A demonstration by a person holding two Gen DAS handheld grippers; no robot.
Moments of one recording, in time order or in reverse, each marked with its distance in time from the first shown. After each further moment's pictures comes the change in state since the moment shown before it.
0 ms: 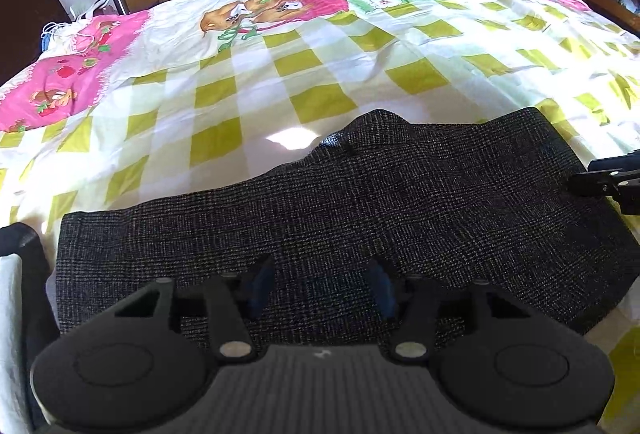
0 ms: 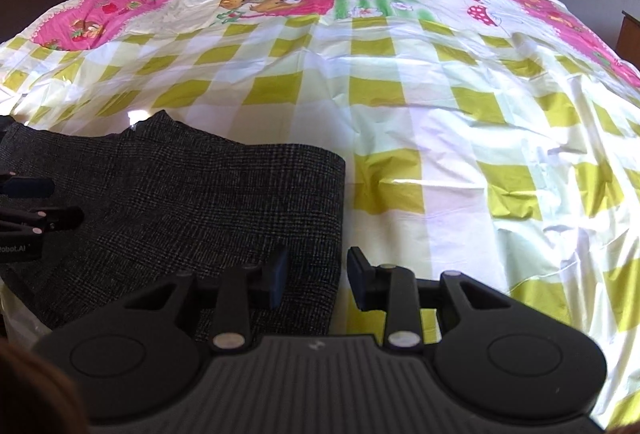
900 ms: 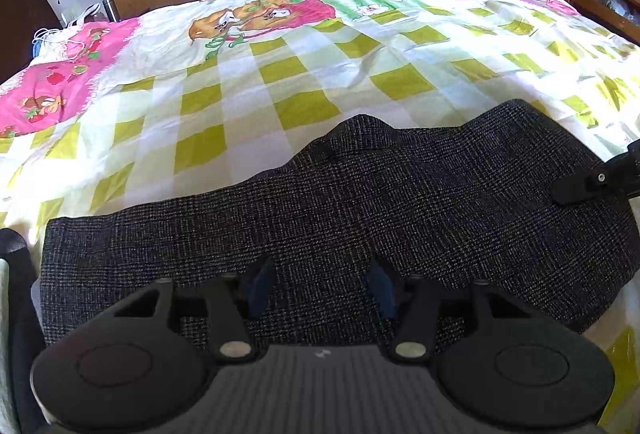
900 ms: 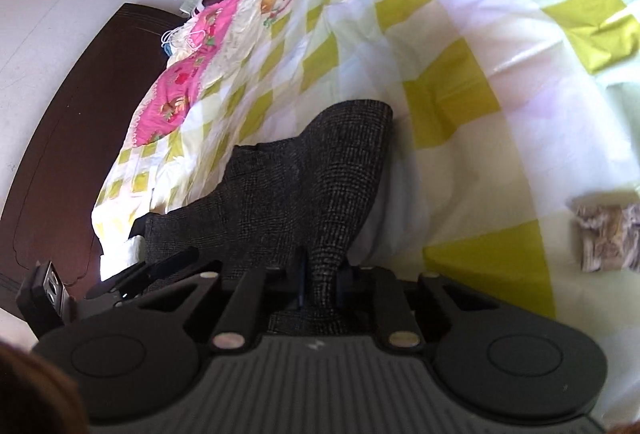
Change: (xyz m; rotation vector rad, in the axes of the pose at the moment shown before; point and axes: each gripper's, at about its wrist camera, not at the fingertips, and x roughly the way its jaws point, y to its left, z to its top) left arm 0.003 -0.011 0.000 0.015 -0.027 -0.024; right arm 0.030 -0.071 -0.002 0.452 0.119 0.579
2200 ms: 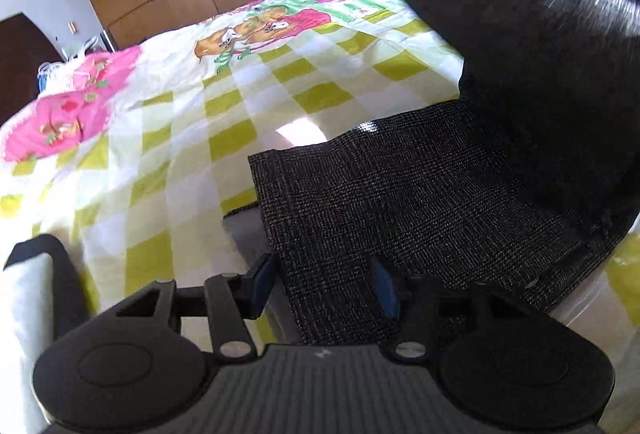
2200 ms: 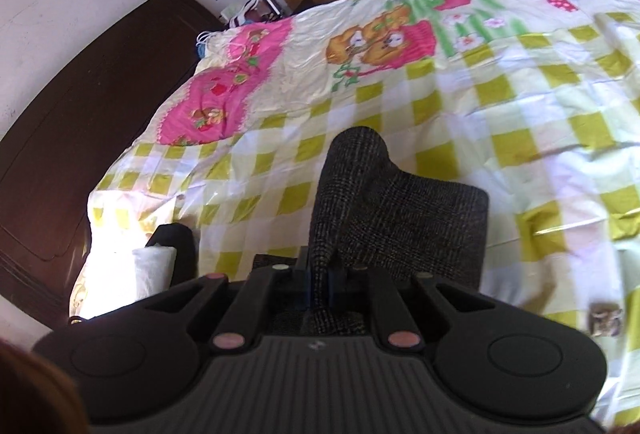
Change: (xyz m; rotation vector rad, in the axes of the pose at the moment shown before) left arm -0.029 0.025 -0.041 0.095 -0.046 0.015; right arm -0.009 0.181 0.015 -0.255 -0.055 -0.124
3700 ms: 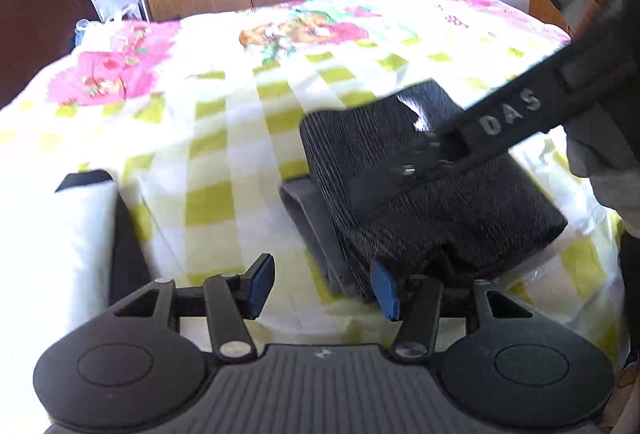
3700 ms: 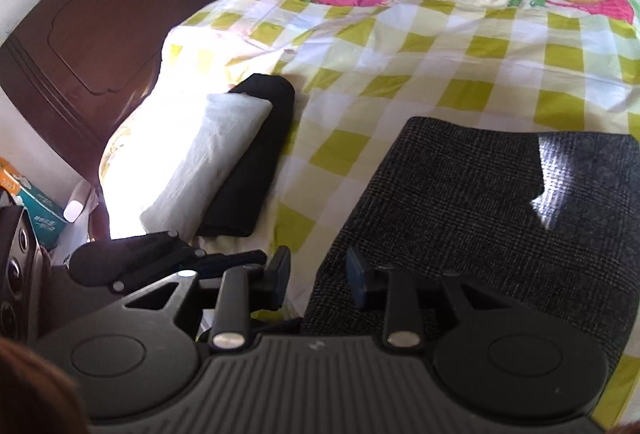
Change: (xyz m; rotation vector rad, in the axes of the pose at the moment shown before) left arm -0.093 0.034 -0.028 -0.152 -0.029 -0.008; right arm 0.090 0.086 -0.061 -0.362 0.212 0.170
